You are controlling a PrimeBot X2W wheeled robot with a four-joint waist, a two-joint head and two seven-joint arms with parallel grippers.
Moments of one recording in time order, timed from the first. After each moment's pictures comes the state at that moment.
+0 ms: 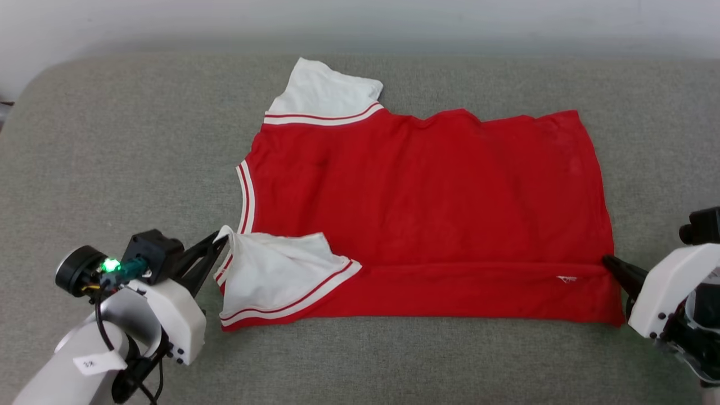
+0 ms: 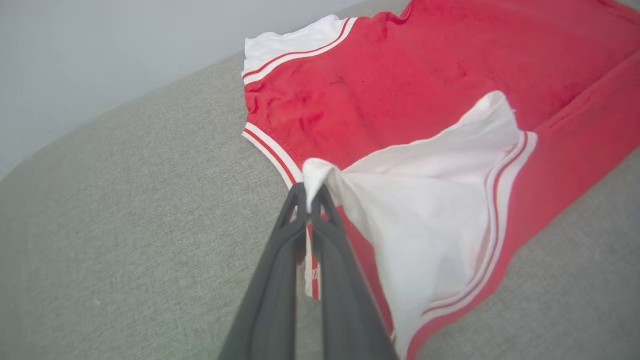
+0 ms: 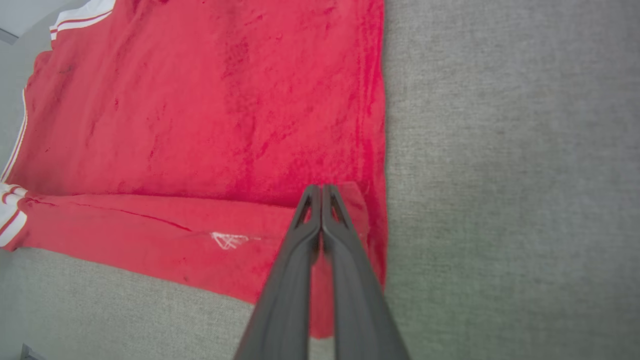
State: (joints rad) left arm -0.34 0.65 -0.51 0.18 -0.49 -0.13 0.00; right arm -0.23 -0.27 -0.10 0.13 0.57 0.13 0.69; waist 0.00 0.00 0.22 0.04
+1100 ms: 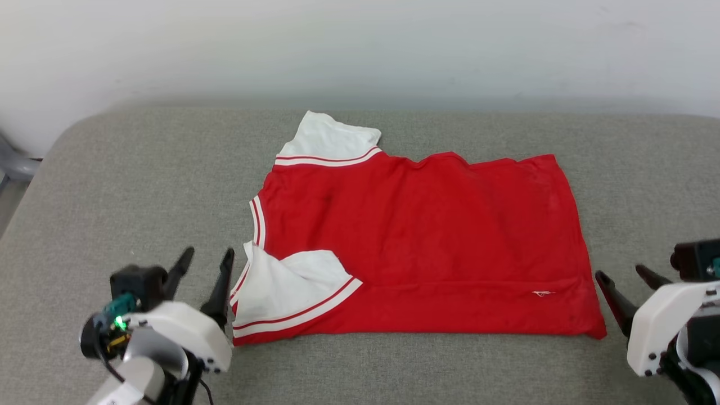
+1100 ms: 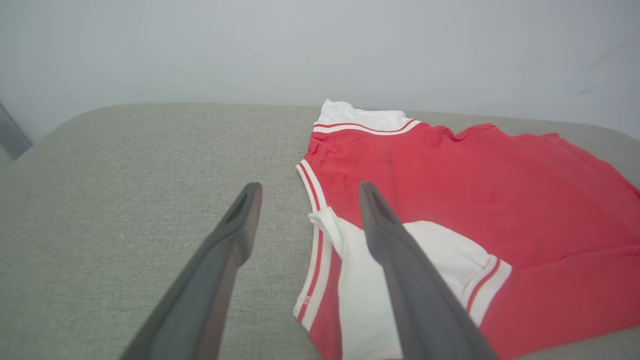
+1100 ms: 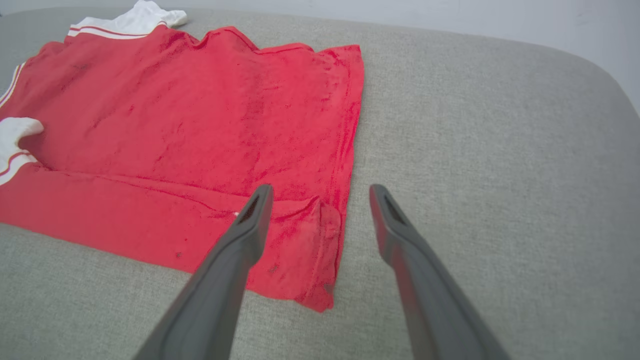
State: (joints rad) left arm -0.29 0.47 -0.47 0.33 -0.70 0.09 -0.21; right arm -0.13 -0.34 0.00 0.09 0.37 0.13 0.44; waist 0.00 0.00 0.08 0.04
